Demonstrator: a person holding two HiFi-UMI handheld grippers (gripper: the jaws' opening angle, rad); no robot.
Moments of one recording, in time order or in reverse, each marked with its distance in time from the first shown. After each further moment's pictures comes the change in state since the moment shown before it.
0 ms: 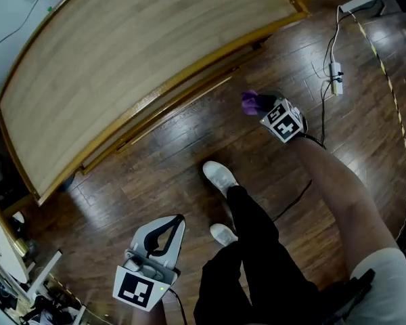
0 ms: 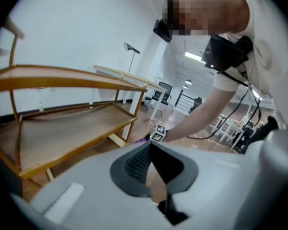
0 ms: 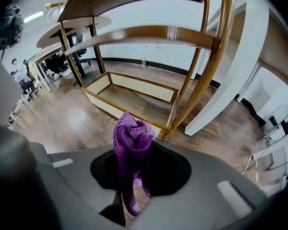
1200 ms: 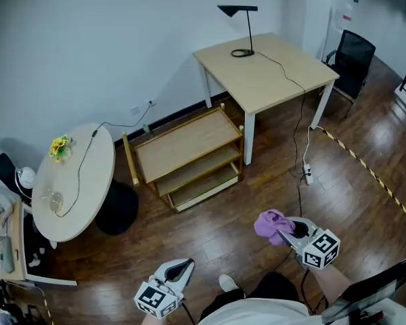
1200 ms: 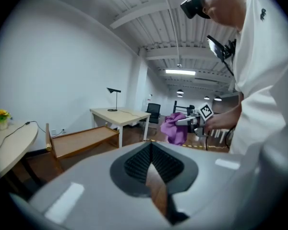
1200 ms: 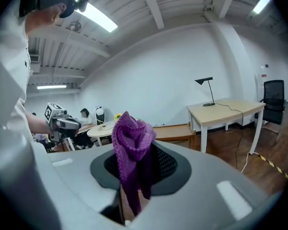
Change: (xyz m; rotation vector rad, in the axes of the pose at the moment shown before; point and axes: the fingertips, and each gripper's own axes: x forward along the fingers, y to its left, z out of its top) left arm -0.299 -0.345 0.078 0.183 -0.220 0.070; right arm -0.691 0.260 0.012 0.272 -0.807 0.074
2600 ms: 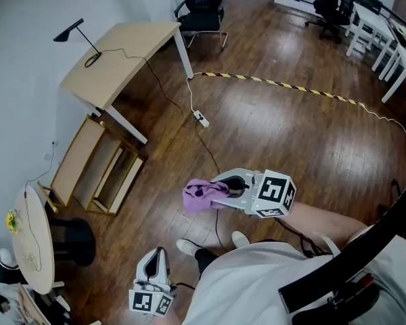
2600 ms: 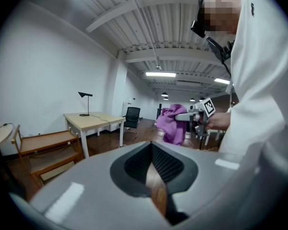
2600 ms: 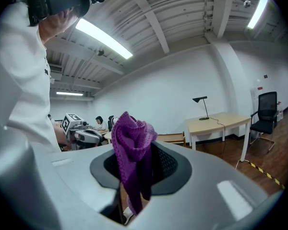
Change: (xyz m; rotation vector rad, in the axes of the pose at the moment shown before) left arm 0.046 -0.327 0.001 0.096 -0.051 -0.128; right arm -0.327 0.034 -0.006 -0.067 -0.146 0.075
